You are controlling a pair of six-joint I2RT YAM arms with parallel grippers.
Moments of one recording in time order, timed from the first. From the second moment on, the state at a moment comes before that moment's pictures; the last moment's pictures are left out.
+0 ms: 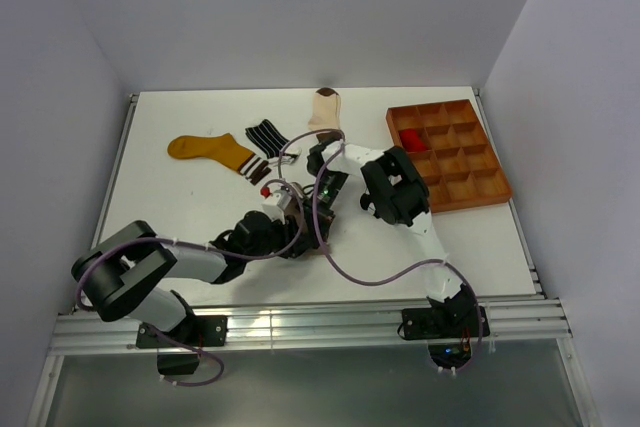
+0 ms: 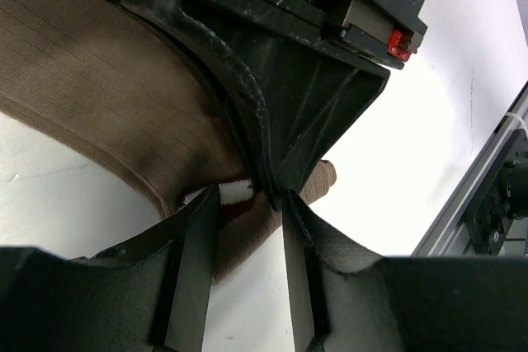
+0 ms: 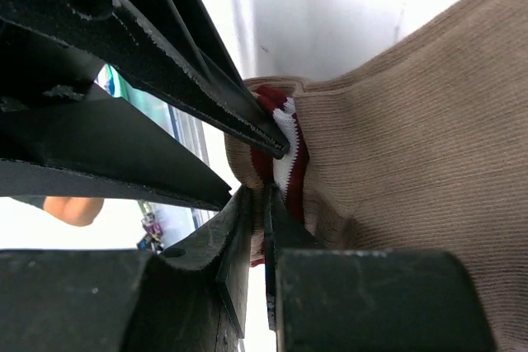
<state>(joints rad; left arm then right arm) -0.84 1.47 0.33 0.68 0.11 -0.67 0.62 2.44 1.81 -1.42 -0.97 -0.81</state>
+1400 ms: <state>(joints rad) -0.85 1.60 0.34 0.82 0.19 -0.83 0.54 2.33 1.61 -1.30 -1.00 -0.66</state>
